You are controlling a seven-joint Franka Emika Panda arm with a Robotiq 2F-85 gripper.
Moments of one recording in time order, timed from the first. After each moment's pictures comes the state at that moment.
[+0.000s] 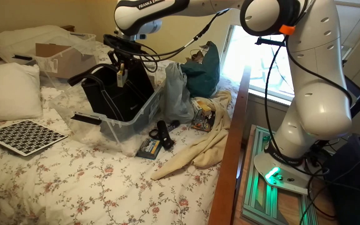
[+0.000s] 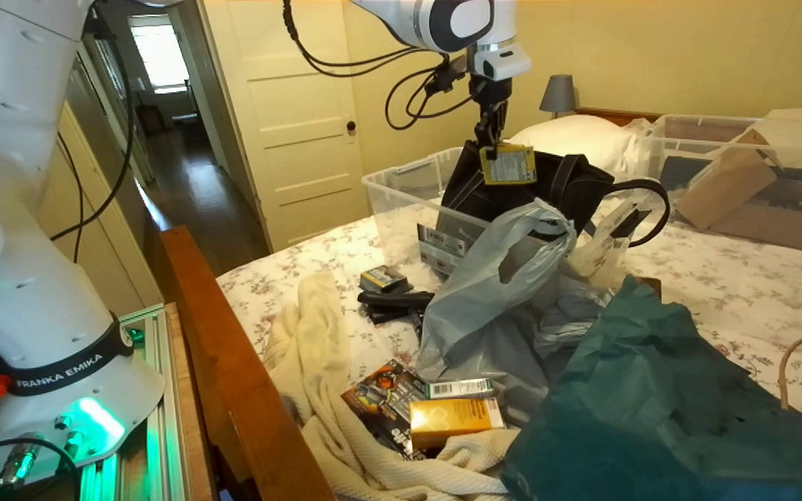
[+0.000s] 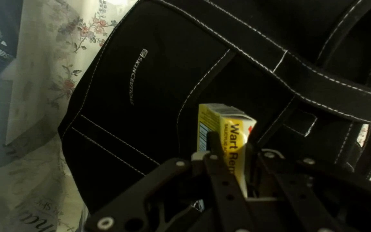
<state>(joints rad) 0.01 0.58 -0.05 -1.40 0.14 2.21 1.01</state>
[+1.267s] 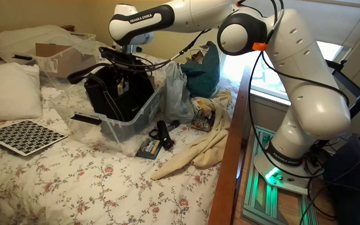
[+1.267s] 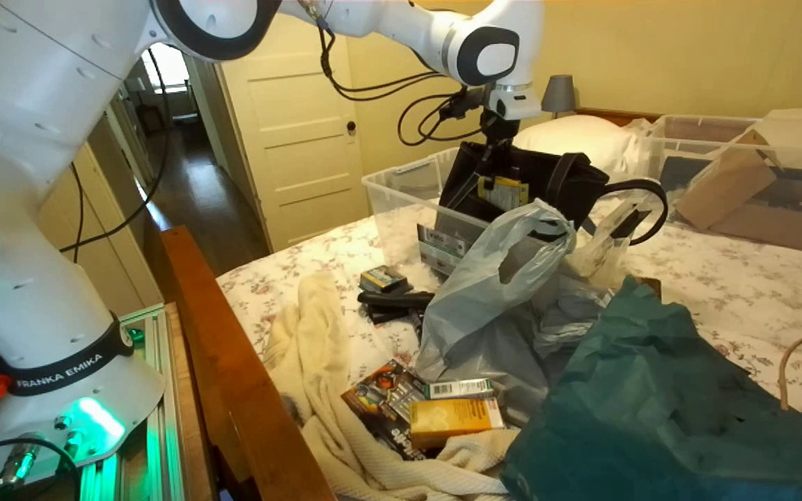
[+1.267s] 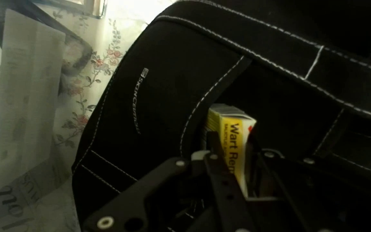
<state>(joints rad) -0.02 0.81 -0.04 -1.14 0.22 2.01 1.04</state>
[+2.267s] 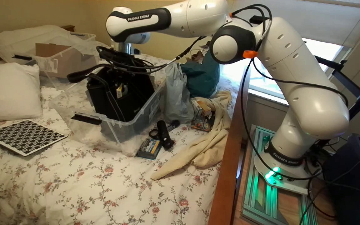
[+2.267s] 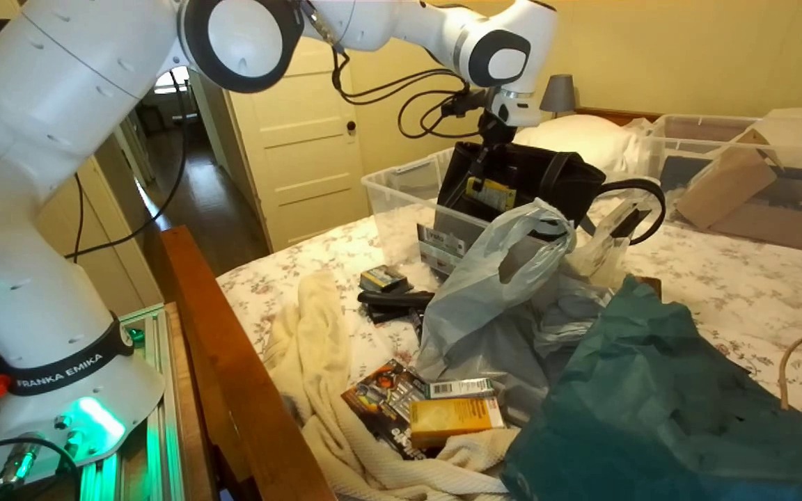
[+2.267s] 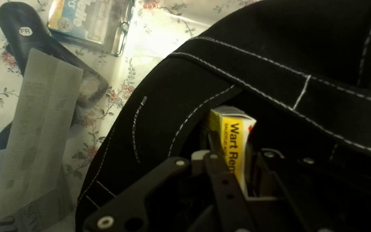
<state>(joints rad) -0.05 0.93 0.00 -0.96 0.27 1.81 1.02</state>
